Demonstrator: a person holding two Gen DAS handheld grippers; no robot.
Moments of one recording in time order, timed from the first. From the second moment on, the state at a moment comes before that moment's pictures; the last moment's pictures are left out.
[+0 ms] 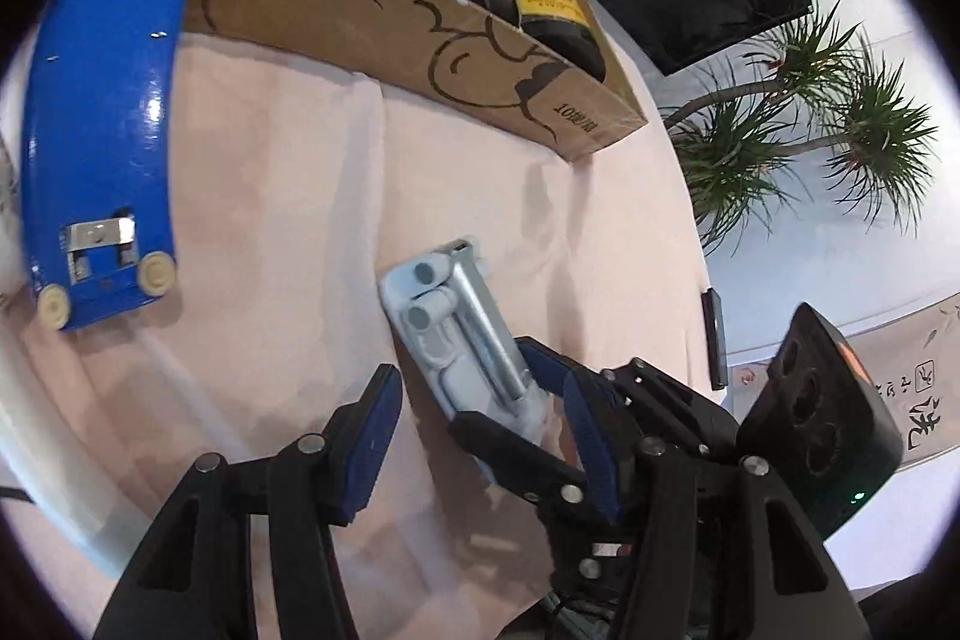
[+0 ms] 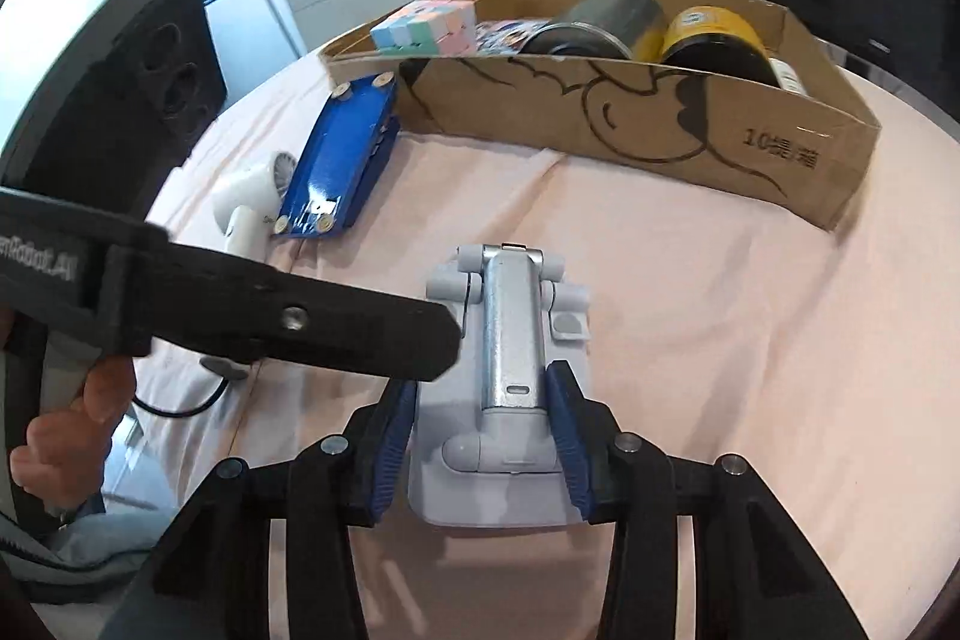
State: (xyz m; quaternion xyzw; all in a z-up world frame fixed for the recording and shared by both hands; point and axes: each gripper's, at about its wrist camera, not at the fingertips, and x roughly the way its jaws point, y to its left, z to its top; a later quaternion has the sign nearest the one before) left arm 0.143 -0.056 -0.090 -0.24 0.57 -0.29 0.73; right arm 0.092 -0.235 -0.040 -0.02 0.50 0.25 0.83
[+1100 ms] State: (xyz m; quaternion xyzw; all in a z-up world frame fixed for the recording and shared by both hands) left arm 0.331 0.025 0.015 -0.22 0.51 -0.29 0.78; right arm 0.276 -0.174 0.046 0.12 0.46 0.26 0.84
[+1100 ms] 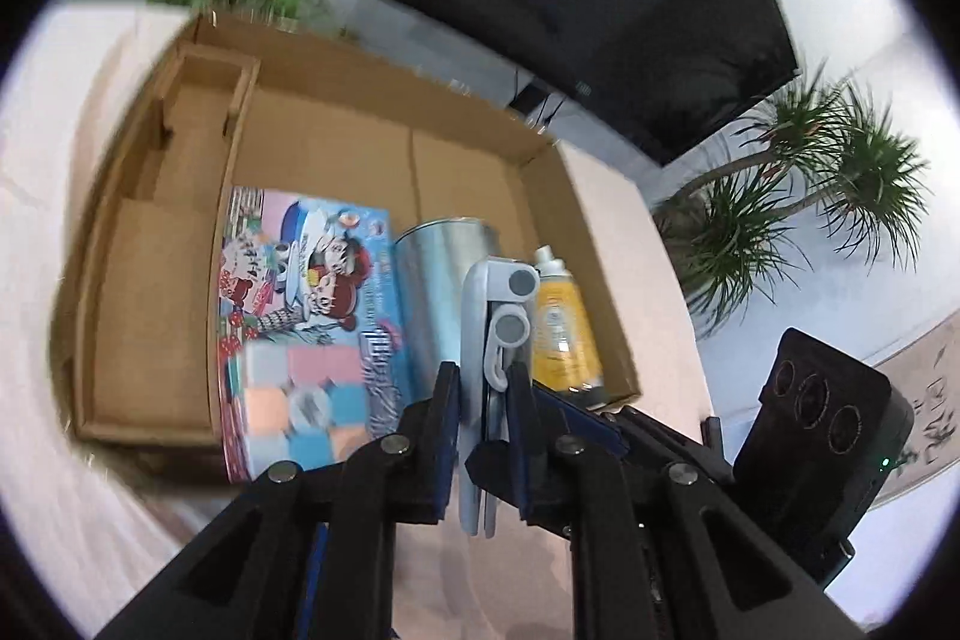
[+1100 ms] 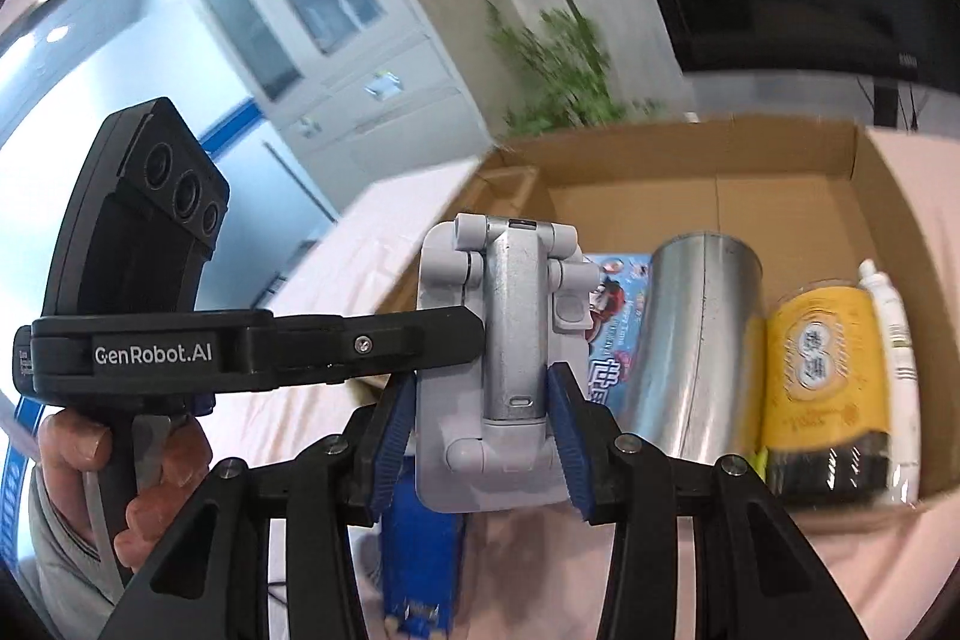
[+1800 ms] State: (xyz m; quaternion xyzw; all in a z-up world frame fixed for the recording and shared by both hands) left arm 0.214 0.064 0.067 0.05 0.35 -0.06 0.93; right arm 0.220 -0.171 0.043 0.00 0.43 0.17 0.89
